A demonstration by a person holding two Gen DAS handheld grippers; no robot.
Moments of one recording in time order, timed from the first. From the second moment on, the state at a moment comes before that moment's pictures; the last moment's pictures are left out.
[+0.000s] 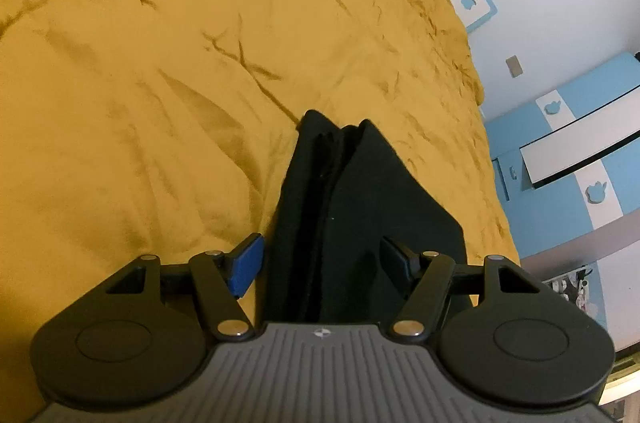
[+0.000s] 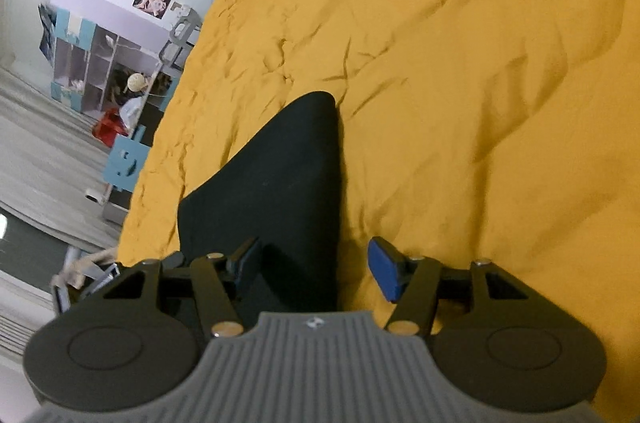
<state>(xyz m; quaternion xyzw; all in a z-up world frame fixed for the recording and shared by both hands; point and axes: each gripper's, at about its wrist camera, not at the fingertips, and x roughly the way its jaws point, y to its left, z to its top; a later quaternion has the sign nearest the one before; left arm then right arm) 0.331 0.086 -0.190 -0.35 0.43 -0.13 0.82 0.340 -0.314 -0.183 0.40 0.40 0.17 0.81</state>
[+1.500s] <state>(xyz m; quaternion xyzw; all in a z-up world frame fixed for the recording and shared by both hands) 0.253 0.047 -0.068 -0.32 0.33 -0.16 0.87 0.309 -0.319 -0.063 0.40 0.35 0.24 0.81</state>
